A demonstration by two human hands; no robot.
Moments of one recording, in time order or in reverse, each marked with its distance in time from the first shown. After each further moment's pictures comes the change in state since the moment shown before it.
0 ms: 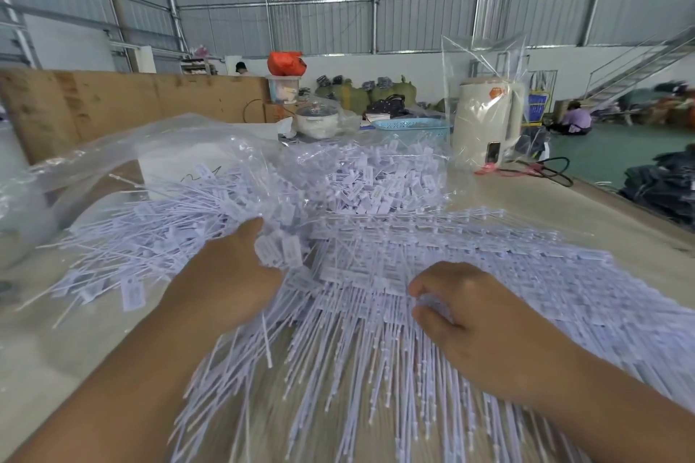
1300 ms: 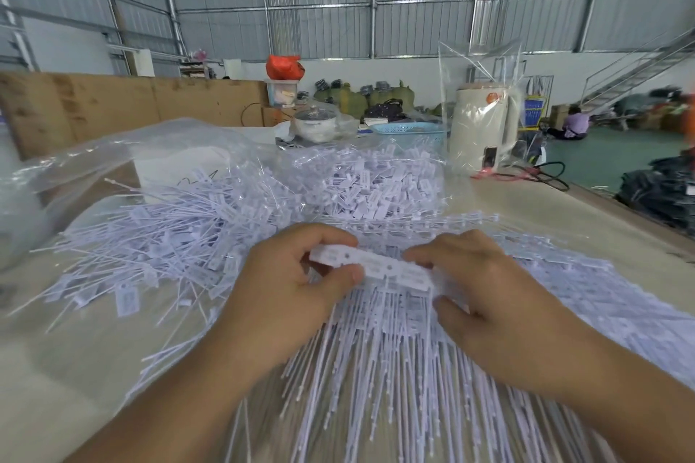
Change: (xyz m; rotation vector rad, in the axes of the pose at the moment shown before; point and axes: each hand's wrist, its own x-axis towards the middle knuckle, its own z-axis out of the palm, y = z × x) left_hand -0.035 0.044 0.028 -0.626 0.105 0.458; right_hand -0.001 -0.012 -0.030 -0.019 0.044 -0.154
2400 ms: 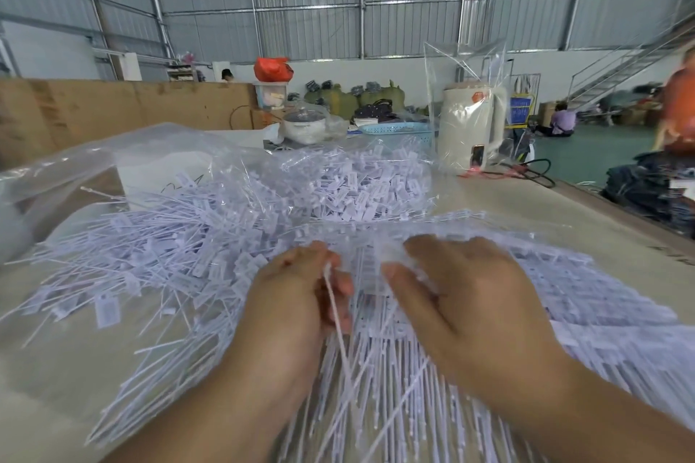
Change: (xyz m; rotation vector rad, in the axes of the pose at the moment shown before) left_hand -0.008 0.022 0.029 -0.717 0.120 -0.451; right_hand 0.001 -0.024 0.007 -0.168 0.442 -0.033
